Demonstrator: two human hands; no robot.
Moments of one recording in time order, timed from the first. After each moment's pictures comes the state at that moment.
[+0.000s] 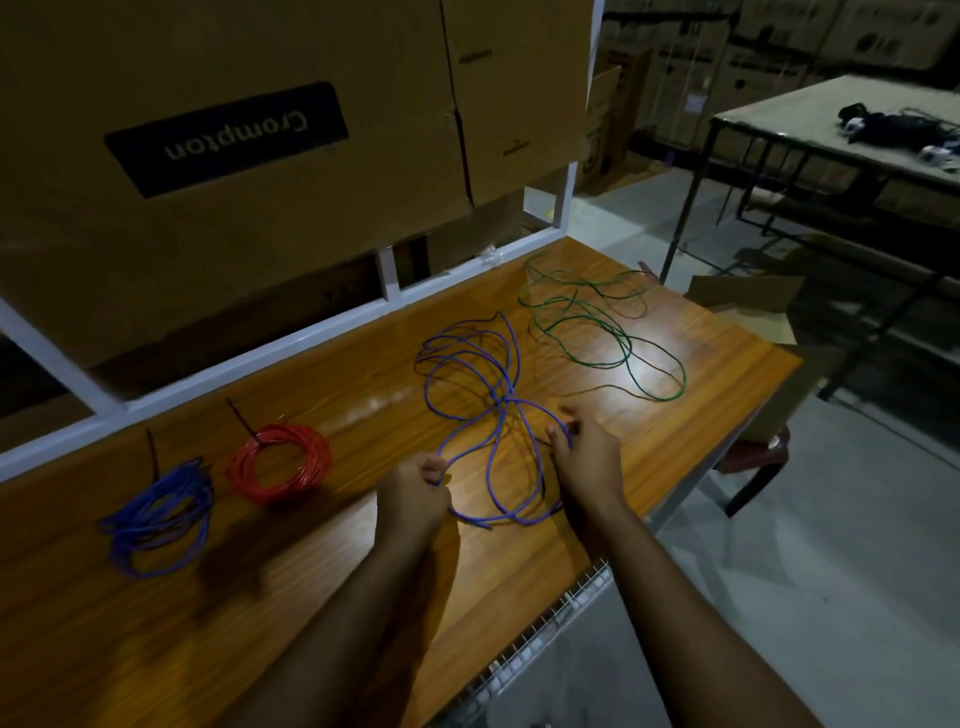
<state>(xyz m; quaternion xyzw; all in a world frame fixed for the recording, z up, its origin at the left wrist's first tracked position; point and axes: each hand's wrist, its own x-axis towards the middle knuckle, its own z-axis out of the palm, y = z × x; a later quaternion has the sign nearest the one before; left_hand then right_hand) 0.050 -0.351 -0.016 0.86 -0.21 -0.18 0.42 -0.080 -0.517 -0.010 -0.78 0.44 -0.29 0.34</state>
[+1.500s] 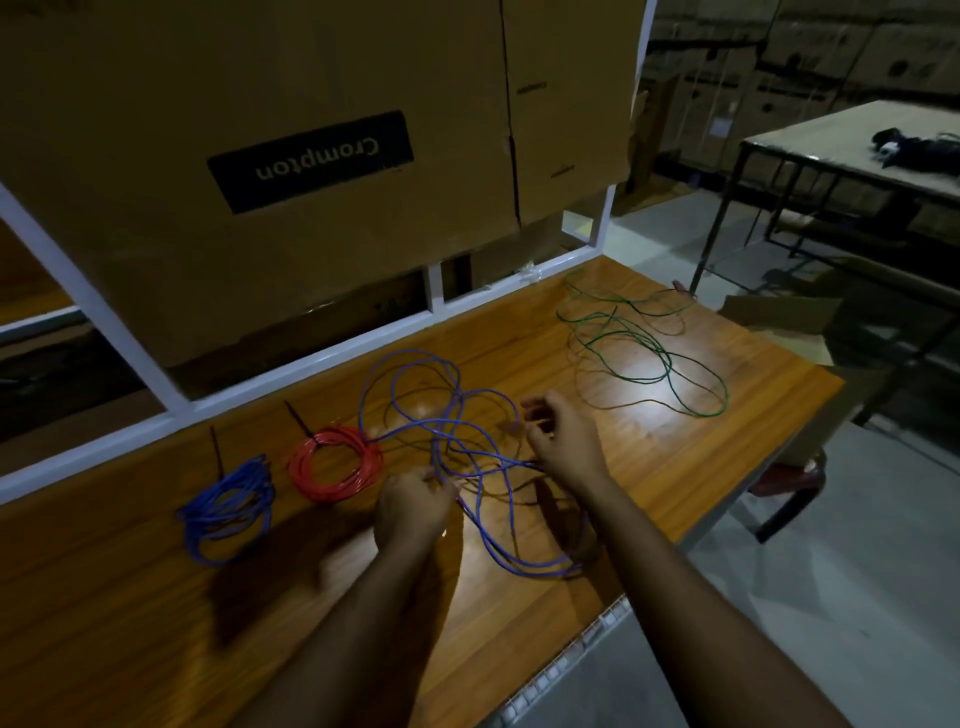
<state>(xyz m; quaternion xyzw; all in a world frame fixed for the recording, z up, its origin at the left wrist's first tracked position) 0.089 -0.308 -0.020 0.89 -0.15 -0.18 0.38 -0.023 -0.478 0.026 -0.83 0.32 -0.23 0.40</state>
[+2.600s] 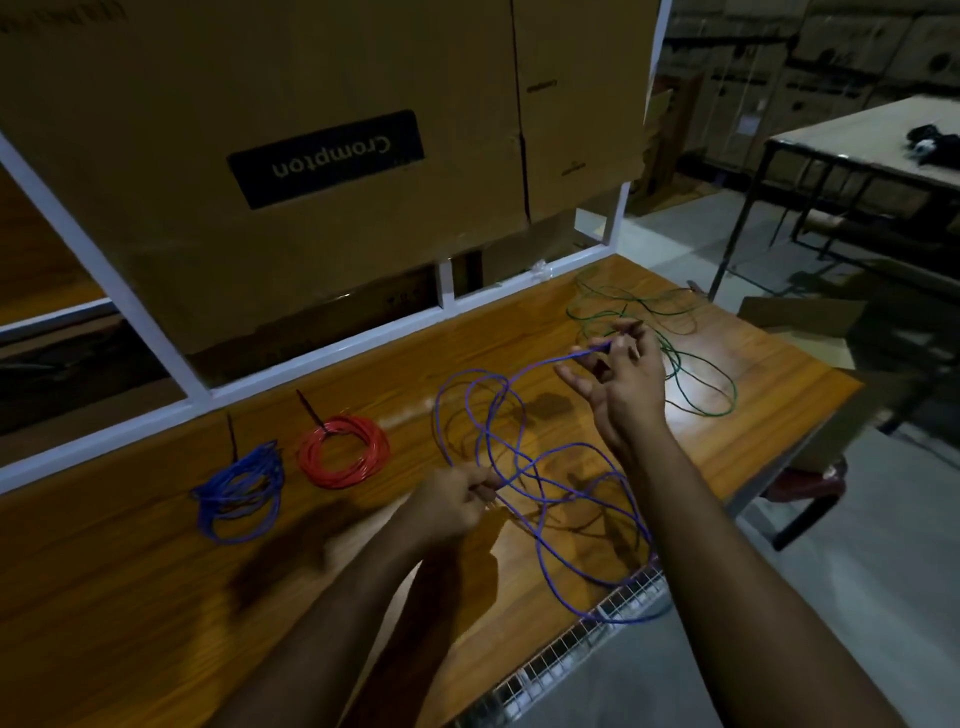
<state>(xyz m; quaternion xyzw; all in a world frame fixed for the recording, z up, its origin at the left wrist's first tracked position) 0.063 -0.303 0.024 0.81 -0.42 -0.28 0.30 -0.033 -0.508 0.090 -0.42 0.24 -0.43 0.76</state>
